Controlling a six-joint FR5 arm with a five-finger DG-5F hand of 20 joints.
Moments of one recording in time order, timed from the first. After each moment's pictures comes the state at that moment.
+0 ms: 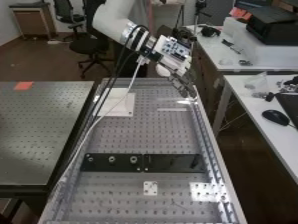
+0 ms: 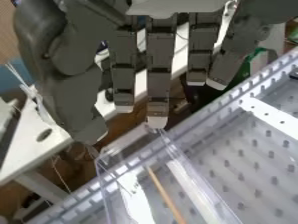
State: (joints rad) arm 1.87 -2.22 -1.12 -3.48 -1.12 -0.10
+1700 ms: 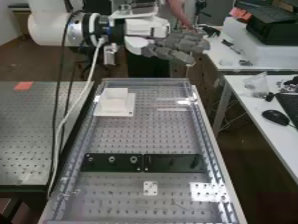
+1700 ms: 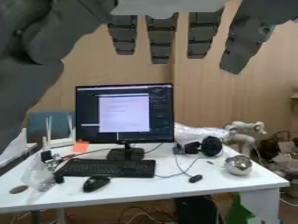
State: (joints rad) arm 1.65 -1.78 -1.68 -2.82 -1.36 -0.78
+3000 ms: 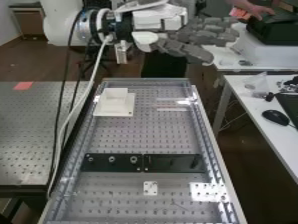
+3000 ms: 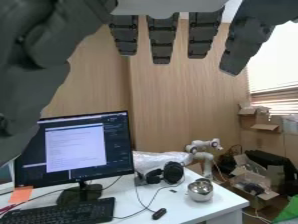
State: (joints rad) arm 1.64 -1.85 -1.59 -2.71 -1.17 -0.77
